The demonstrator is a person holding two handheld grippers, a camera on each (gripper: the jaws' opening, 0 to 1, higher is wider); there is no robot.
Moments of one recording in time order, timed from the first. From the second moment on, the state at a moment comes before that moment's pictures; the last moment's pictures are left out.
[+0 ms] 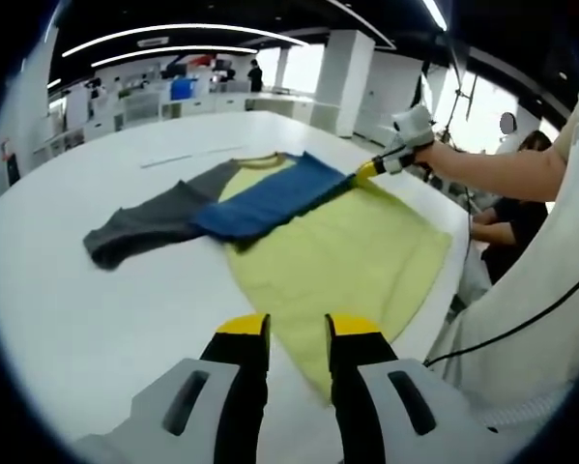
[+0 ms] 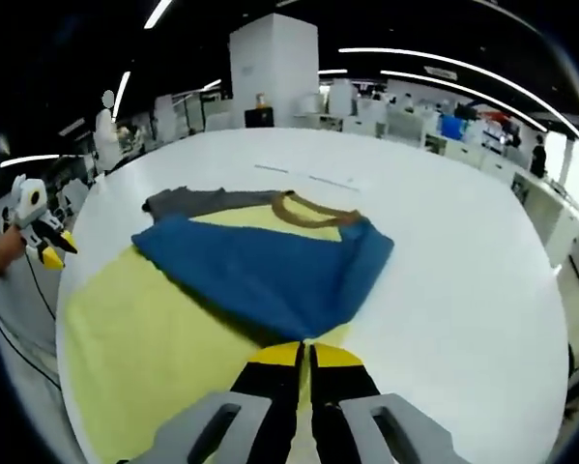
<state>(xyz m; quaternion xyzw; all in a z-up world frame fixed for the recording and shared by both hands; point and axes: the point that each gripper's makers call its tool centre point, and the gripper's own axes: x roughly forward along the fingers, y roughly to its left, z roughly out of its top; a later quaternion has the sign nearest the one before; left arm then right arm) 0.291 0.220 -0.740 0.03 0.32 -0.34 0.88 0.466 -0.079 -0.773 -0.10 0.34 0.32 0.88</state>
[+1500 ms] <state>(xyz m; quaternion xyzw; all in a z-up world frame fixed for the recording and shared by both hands) 0.375 0.219 -0.798 0.07 0.37 -0.30 0.88 0.466 -0.078 -0.783 -0.10 0.35 0.33 0.87</state>
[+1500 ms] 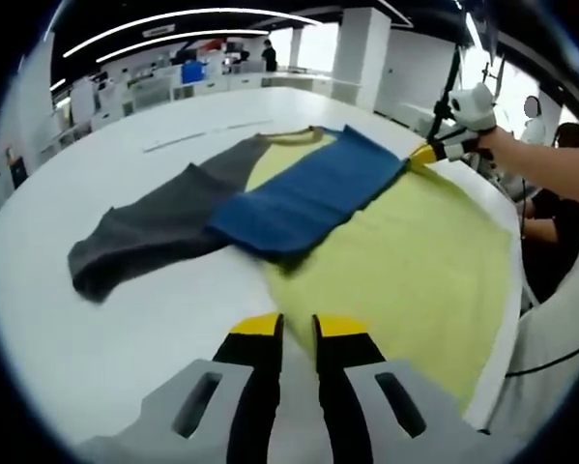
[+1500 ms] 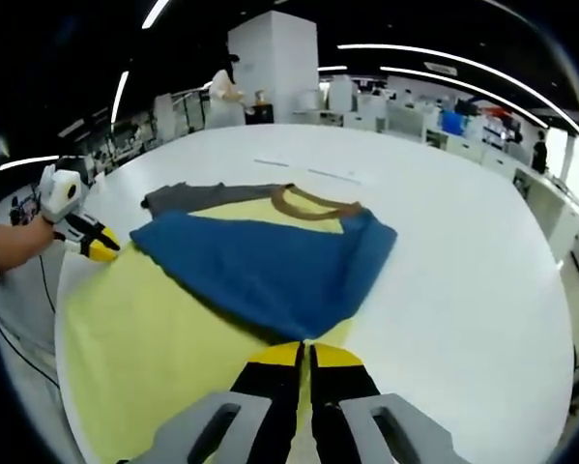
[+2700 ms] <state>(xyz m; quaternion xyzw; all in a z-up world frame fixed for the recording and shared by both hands) 0.371 0.223 -0.800 0.05 0.37 -0.29 0.88 0.471 -0.121 -0.778 -0.10 0.35 0.29 0.89</state>
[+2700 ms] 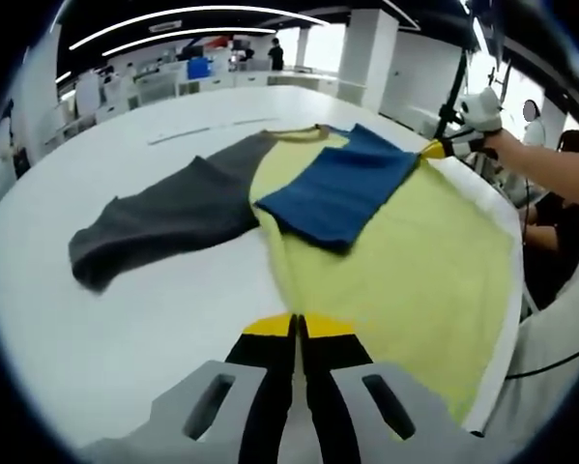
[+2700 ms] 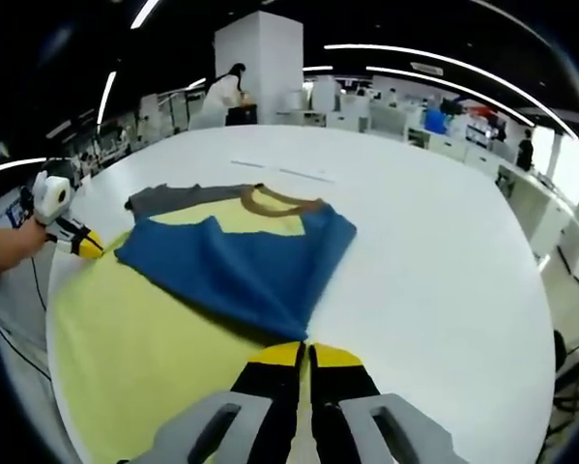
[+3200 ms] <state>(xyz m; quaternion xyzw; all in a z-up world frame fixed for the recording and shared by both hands) 0.371 0.224 -0.800 0.05 0.37 -0.29 0.88 0.464 -0.111 -0.775 -0.12 0.32 0.33 0.88</state>
